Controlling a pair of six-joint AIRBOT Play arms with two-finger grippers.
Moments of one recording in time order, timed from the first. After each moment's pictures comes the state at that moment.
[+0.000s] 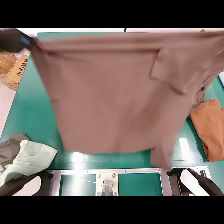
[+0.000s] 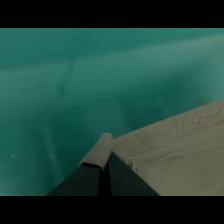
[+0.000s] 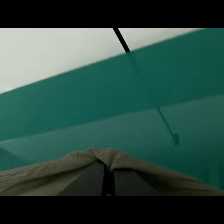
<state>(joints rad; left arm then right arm) 0.13 -1.14 1.48 0.90 -1.16 -1.16 -0.46 -0.96 1.31 -0.75 1.00 1.30</state>
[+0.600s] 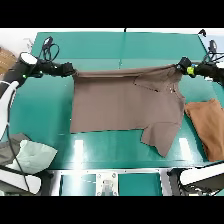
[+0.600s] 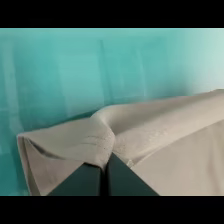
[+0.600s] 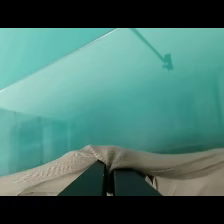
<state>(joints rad) 0.00 -1.69 1.48 0.81 -0.81 -1.17 -0.33 -1.72 1.51 -0.70 0.80 1.19</state>
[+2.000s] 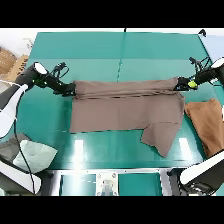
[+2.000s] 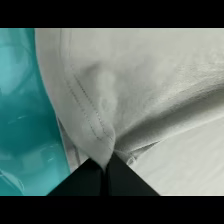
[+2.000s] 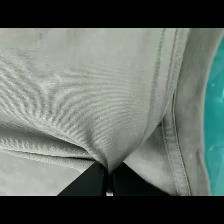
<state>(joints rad) 0.00 -1.76 1.42 1.05 -1.11 -1.28 -0.38 -1.90 1.73 -1.19 1.37 1.24</state>
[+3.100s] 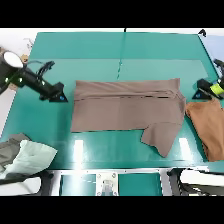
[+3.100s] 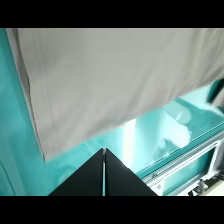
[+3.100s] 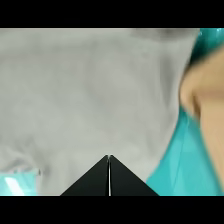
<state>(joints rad) 0.06 -1.39 1.26 1.00 -1.51 -1.42 -0.47 -1.40 1.40 -1.31 1.59 1.51</state>
